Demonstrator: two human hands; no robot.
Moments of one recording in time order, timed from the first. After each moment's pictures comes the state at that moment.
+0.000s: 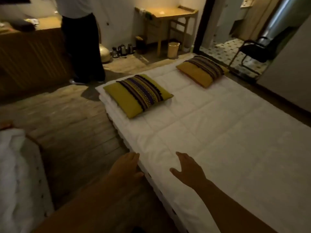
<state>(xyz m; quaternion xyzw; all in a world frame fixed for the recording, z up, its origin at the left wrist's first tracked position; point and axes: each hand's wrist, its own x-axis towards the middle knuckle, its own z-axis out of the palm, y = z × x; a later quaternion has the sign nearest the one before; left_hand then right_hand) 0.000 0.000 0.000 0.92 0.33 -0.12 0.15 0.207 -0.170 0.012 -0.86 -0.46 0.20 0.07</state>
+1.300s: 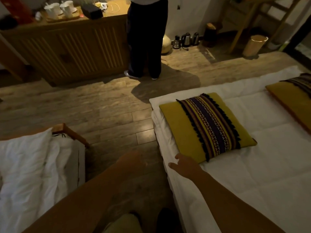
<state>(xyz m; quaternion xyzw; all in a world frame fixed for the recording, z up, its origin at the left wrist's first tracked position) 0.001 0.466 -0.010 0.78 0.53 -0.20 0.28 0.232 0.380 -0.065 -0.76 -0.48 0.44 0.03</state>
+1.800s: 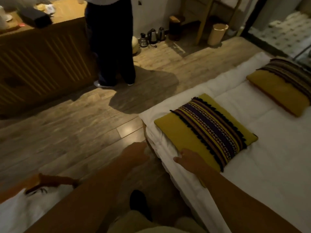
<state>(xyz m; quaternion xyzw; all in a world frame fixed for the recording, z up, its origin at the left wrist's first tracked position) 0.019 0.691 -0.017 0.84 0.43 -0.20 0.28 0.217 0.537 -0.068 -0.84 -0.34 0.42 0.09</state>
